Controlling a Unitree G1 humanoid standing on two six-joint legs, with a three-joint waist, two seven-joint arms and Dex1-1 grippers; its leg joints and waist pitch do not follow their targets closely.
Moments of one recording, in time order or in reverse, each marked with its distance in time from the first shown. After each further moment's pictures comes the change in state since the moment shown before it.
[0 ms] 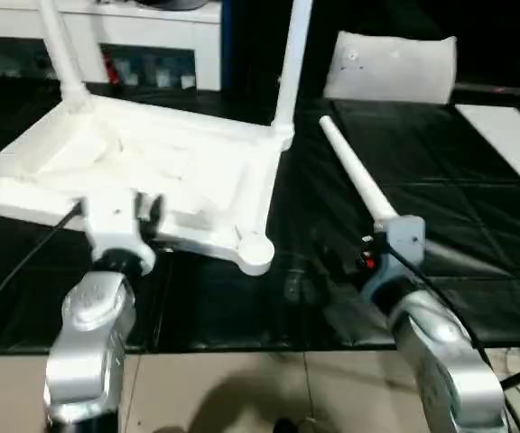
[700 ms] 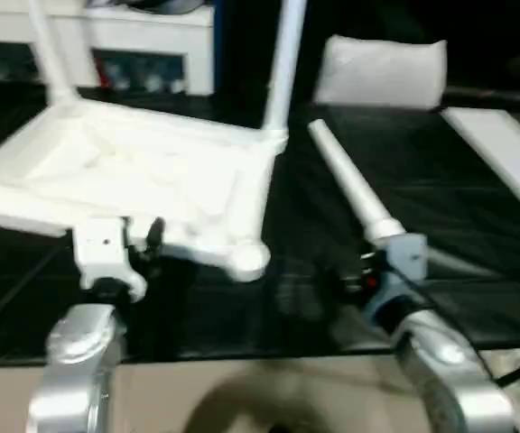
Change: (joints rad) left arm 0.115 0.084 -0.022 -0.018 -0.055 -0.012 -0.102; right arm 0.058 -0.029 0.045 -0.026 -0.025 0.031 -0.046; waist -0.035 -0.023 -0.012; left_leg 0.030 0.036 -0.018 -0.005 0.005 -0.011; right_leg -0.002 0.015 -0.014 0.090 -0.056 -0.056
